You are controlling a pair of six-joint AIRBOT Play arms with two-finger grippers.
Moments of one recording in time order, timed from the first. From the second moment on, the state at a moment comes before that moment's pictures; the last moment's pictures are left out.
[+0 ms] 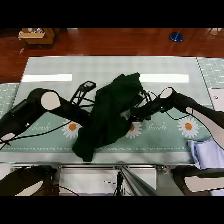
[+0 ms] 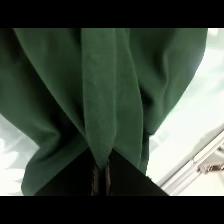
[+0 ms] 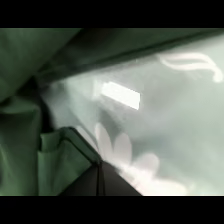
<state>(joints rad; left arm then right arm) -0.50 -1.11 0.91 1.15 -1.14 -1.35 0.23 -1.58 0.90 -0.75 1.08 1.26</state>
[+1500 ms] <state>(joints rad) -0.21 -0.82 1.81 1.15 -1.08 -1.36 -0.32 -0.81 1.46 -0.58 1.13 1.24</state>
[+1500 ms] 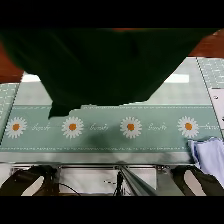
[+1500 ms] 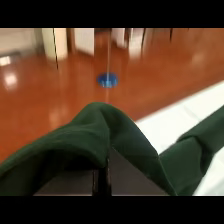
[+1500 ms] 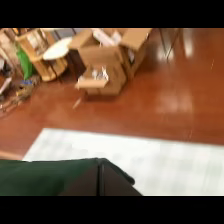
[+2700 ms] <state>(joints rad) -0.21 -0.78 1.48 1.11 -1.37 -1.65 -0.32 -1.00 1.77 -1.06 1.71 1.42</state>
